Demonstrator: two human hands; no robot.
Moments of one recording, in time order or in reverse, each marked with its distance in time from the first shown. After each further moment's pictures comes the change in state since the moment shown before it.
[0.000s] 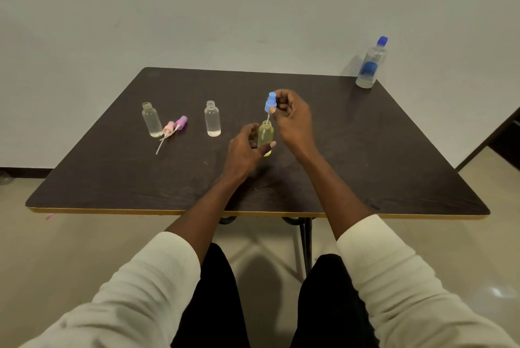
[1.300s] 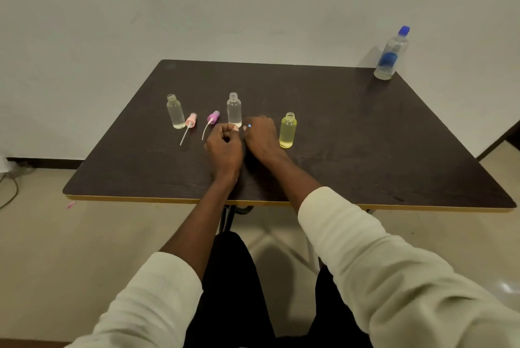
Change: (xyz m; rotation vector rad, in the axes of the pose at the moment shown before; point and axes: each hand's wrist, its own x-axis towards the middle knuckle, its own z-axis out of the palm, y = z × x) left_hand -0.023 -0.010 -0.063 -0.155 0.534 -0.165; right_hand -0.009 0.053 0.121 -0.776 -0.303 -0.007
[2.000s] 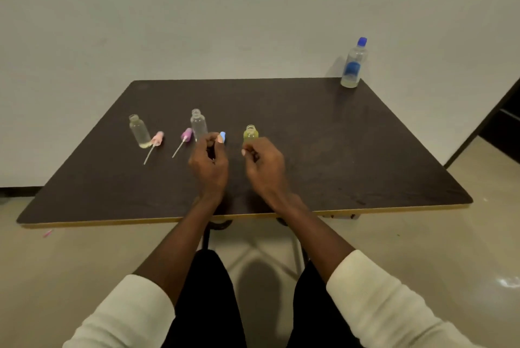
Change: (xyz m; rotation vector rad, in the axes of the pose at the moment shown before) left_hand -0.039 0.018 0.029 0.033 -0.042 0.309; right_hand -0.099 0.049 -0.081 0.455 0.411 -0.249
